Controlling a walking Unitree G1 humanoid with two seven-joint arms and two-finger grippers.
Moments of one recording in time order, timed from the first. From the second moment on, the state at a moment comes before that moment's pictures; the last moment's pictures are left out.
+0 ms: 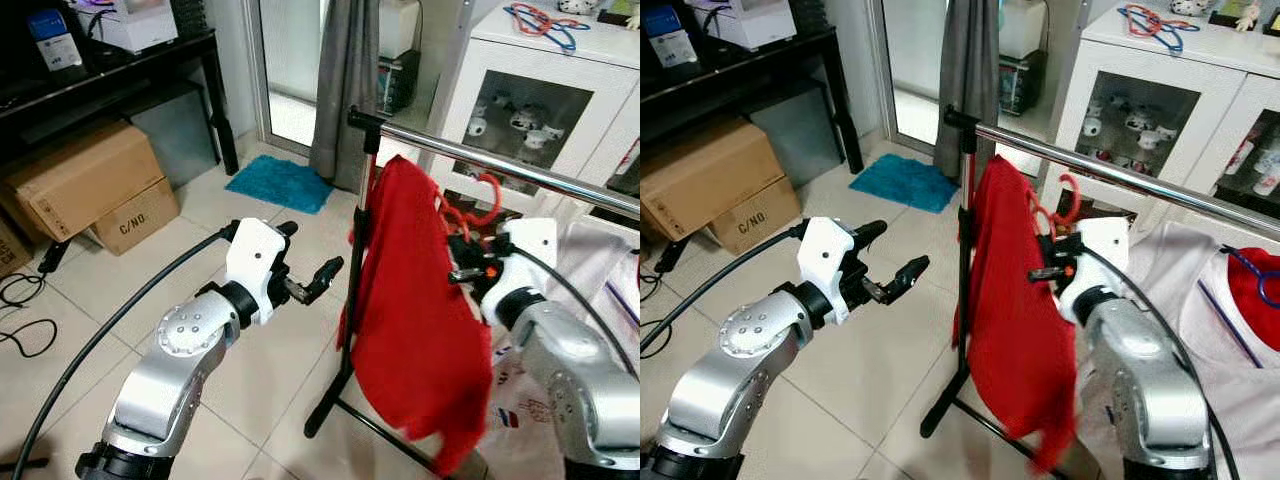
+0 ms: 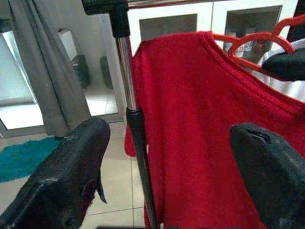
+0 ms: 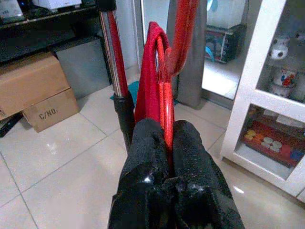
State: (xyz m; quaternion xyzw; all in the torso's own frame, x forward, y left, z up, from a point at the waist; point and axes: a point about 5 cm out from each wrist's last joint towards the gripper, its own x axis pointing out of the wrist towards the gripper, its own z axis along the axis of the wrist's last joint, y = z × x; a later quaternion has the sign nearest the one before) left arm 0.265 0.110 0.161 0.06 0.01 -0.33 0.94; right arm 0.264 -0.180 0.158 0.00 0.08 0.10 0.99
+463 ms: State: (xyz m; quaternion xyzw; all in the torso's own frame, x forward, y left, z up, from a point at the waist) left arm 0.265 0.111 0.159 0.06 0.02 -0.33 0.94; right arm 0.262 -0.182 0.157 -0.02 0.09 0.09 0.99
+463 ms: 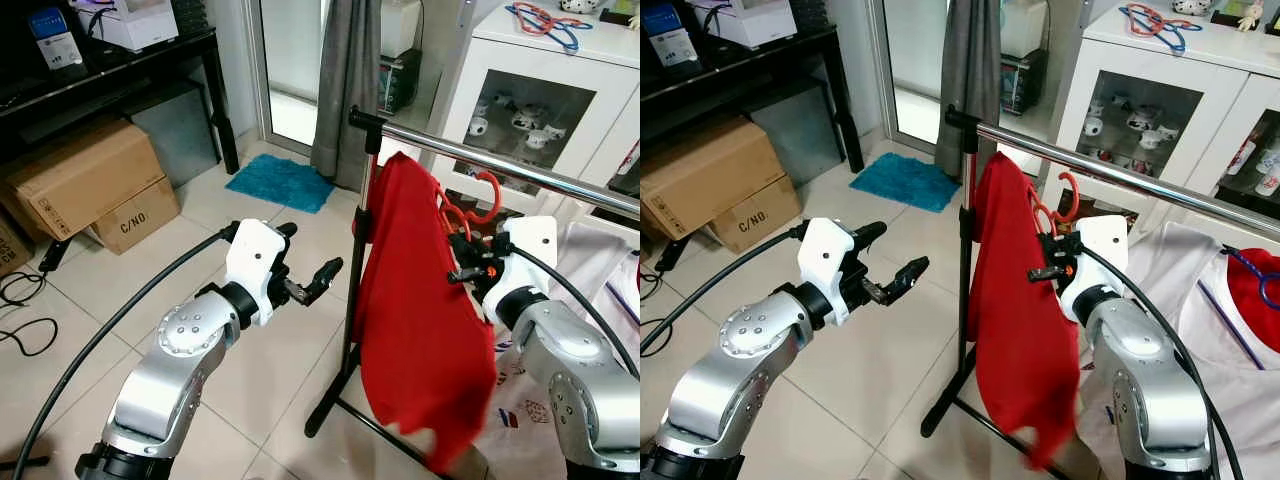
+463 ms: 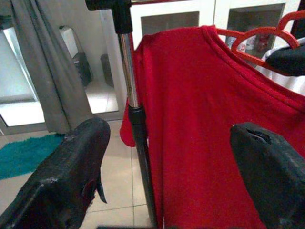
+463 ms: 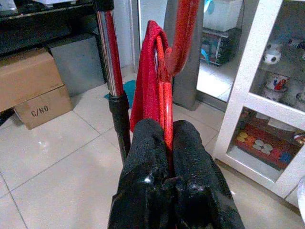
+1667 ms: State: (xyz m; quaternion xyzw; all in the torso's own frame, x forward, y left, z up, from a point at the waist) left arm 0.290 0.091 0.170 0.07 0.01 -0.37 0.93; right arm 0.266 -0.154 0.171 0.01 0.04 0.16 0.99
